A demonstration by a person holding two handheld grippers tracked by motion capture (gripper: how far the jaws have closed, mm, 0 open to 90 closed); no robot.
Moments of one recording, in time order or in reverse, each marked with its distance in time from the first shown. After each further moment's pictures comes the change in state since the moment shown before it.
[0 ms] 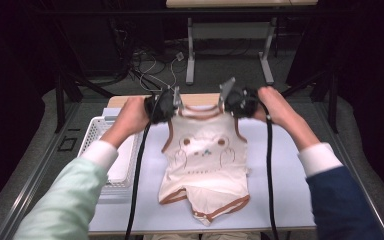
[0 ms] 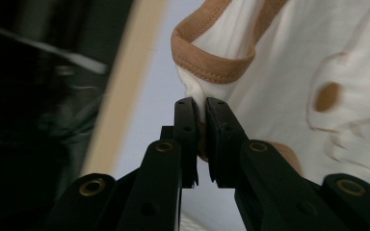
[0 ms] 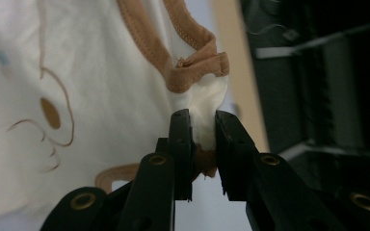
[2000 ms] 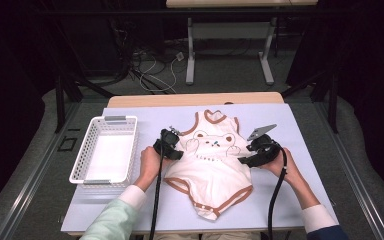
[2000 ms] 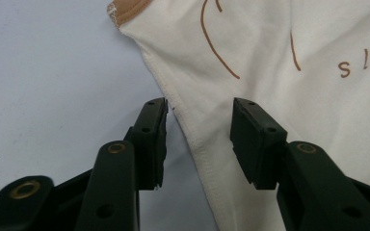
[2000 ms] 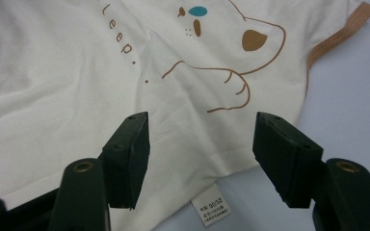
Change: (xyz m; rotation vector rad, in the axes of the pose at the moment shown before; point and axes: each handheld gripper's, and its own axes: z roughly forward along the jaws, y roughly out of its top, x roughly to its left) left arm -0.119 -0.082 0.124 0.079 -0.312 -0.604; right arm 0.103 -0.146 0.084 -0.164 0.283 0.589
